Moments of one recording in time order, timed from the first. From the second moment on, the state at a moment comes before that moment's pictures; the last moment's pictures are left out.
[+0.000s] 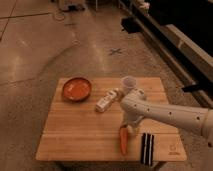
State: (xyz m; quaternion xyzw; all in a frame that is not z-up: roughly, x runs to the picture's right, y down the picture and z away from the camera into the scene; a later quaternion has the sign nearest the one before) arm 0.150 0.240 0.830 -0.36 -0.11 -0.36 0.86
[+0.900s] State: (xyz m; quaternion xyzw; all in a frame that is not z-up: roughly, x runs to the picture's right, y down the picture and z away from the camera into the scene) arm 0.136 0.247 0.796 -0.35 -0.16 -0.37 0.84
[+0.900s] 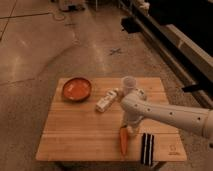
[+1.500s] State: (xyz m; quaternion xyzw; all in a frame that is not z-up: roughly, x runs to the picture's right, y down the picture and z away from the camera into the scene) arm 0.121 0.250 0.777 -0.34 -0.20 -0.40 0.83
